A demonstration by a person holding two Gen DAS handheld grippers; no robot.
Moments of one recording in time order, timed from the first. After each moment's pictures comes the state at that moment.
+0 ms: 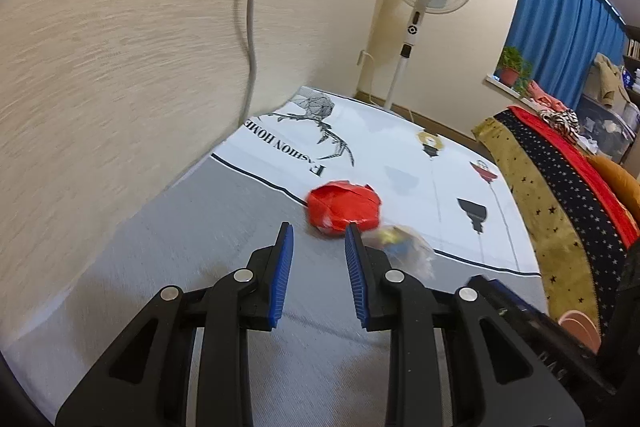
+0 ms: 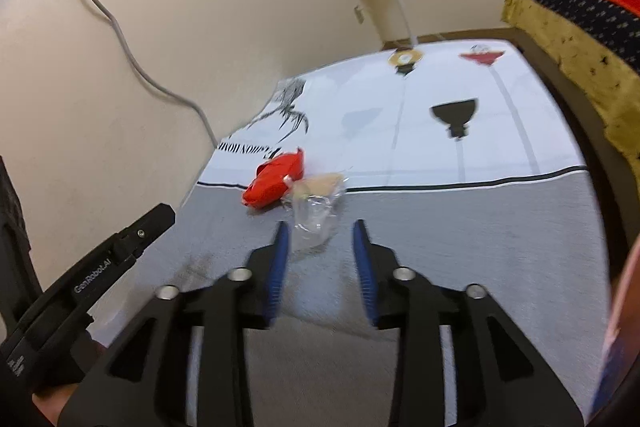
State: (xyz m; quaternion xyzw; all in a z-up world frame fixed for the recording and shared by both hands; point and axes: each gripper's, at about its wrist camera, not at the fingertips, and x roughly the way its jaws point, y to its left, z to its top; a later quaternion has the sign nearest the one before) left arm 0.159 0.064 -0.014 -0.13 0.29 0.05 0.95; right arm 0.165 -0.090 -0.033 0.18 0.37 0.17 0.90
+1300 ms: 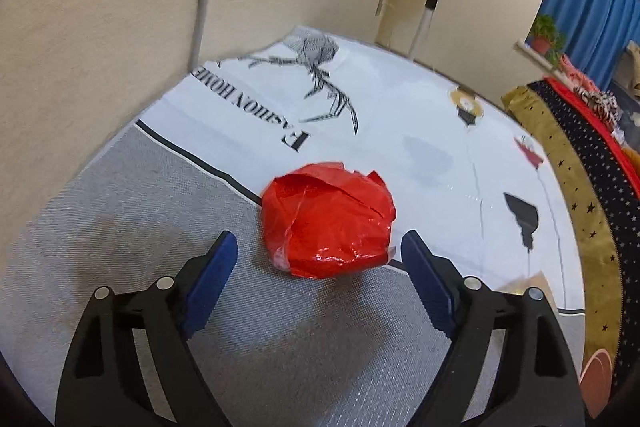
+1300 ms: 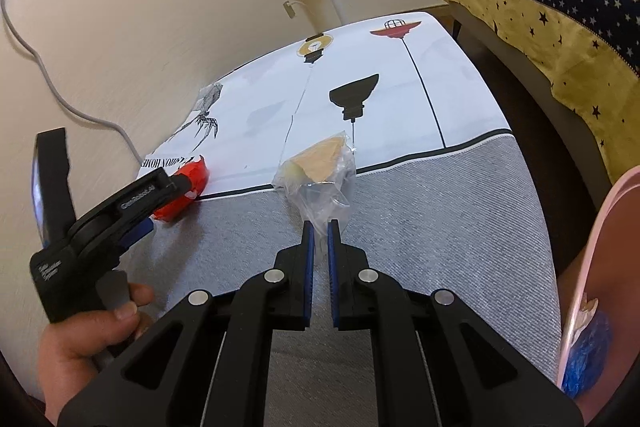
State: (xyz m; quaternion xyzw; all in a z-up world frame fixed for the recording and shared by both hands) left arm 0.266 0.038 -0.065 -0.14 0.39 0.07 0.91; right arm 0.171 -0.150 -0.062 0.21 0.39 0.06 0.89
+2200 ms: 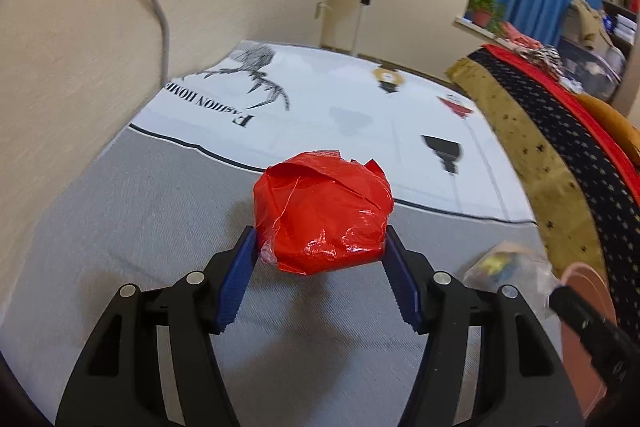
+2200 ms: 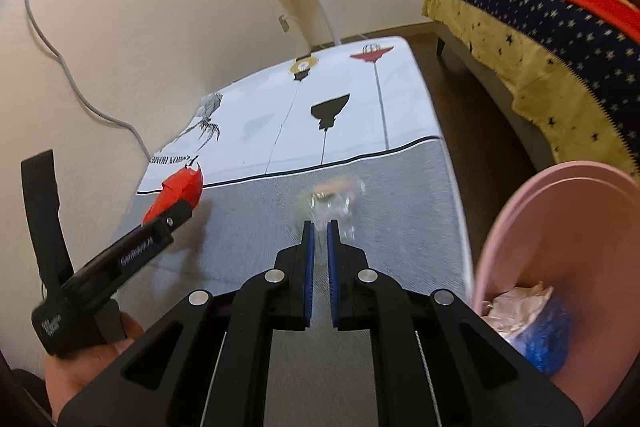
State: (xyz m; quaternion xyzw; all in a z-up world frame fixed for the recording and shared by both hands) left arm 0.184 0.000 -0.040 -0.08 0.36 -0.02 0.93; right arm 0.104 -0.176 -0.023 0.18 0.37 0.04 0.91
